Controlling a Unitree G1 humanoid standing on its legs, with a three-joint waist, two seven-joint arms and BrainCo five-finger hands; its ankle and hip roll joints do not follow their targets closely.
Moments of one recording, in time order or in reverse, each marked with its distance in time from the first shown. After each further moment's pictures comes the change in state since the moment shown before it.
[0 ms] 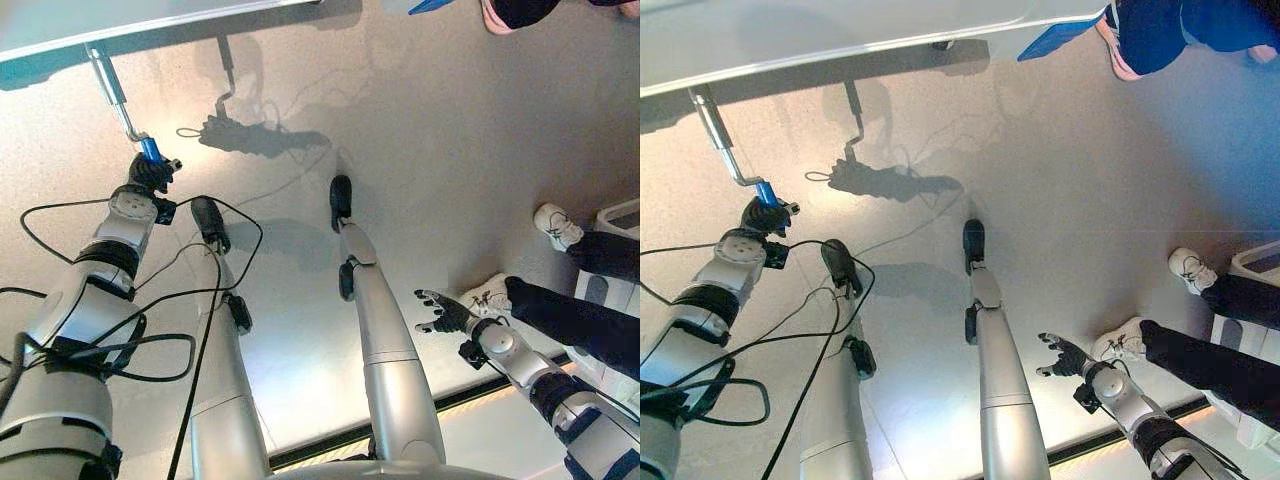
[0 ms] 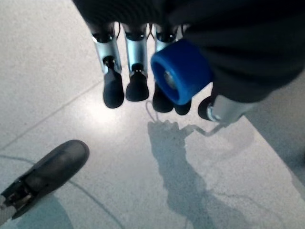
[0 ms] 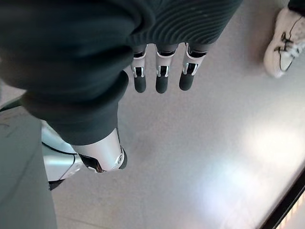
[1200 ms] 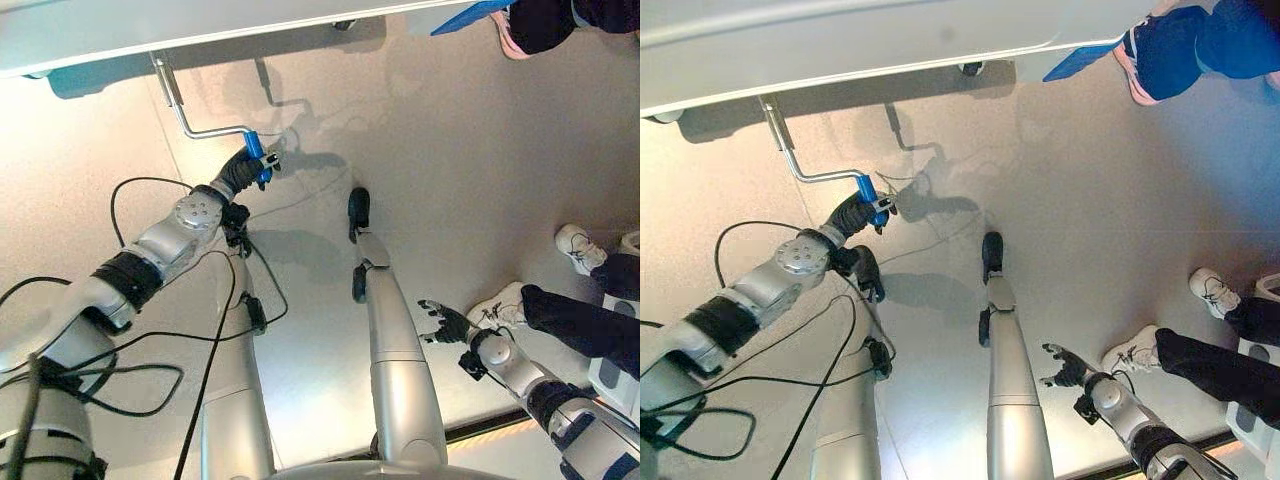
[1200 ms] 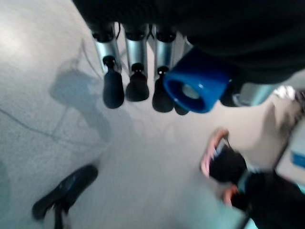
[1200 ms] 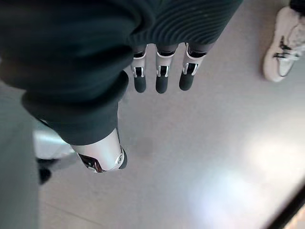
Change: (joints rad) left arm 0.123 0.164 -0.288 -0.857 -0.317 -0.009 -0.064; right arm 0.032 0.028 0.022 0.076 -0.042 -0.001 -0.059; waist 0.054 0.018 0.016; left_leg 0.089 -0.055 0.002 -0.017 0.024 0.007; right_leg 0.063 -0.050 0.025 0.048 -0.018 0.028
